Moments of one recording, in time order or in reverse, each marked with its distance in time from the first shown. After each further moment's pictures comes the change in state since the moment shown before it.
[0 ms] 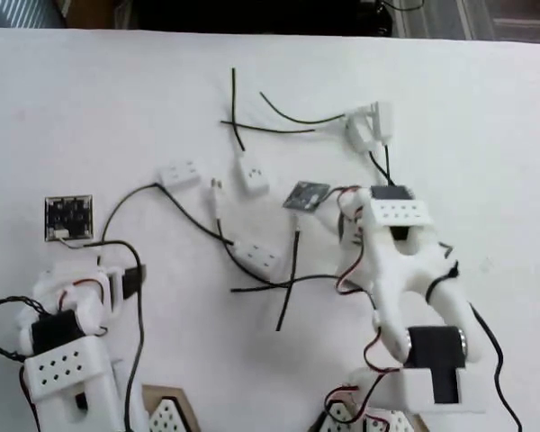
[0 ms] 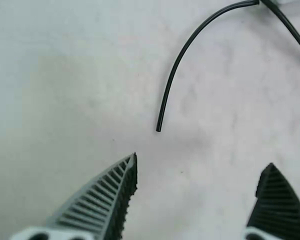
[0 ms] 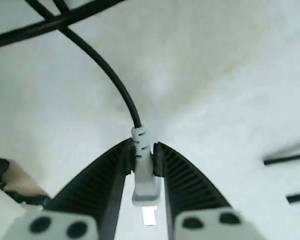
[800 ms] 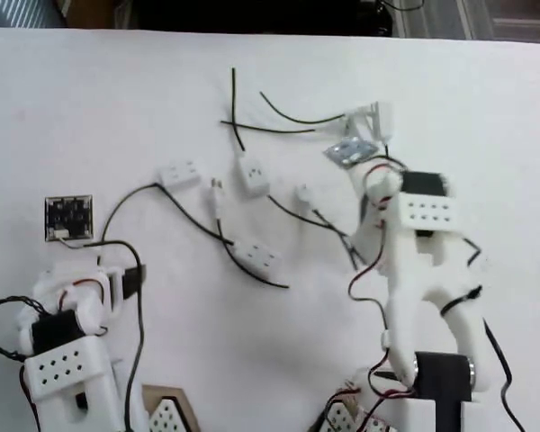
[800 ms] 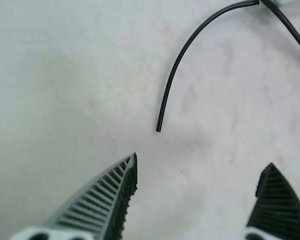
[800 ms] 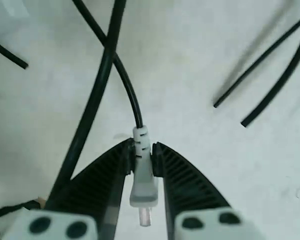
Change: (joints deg) left arm 0.0 0.0 0.0 0.0 0.0; right arm 0.3 -7.0 -2.3 0.4 -23.4
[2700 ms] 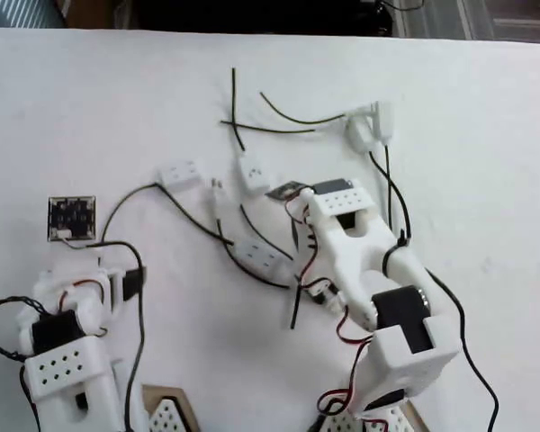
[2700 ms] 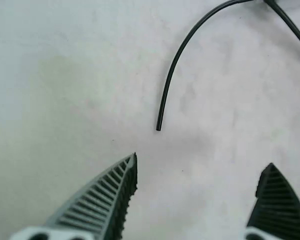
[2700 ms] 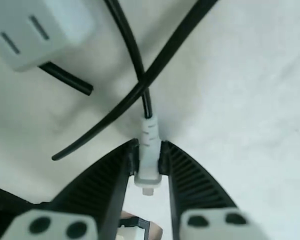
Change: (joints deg) left arm 0.0 0.0 0.2 0.0 -1.7; right arm -15.1 21.6 -2.7 2.4 -14.7
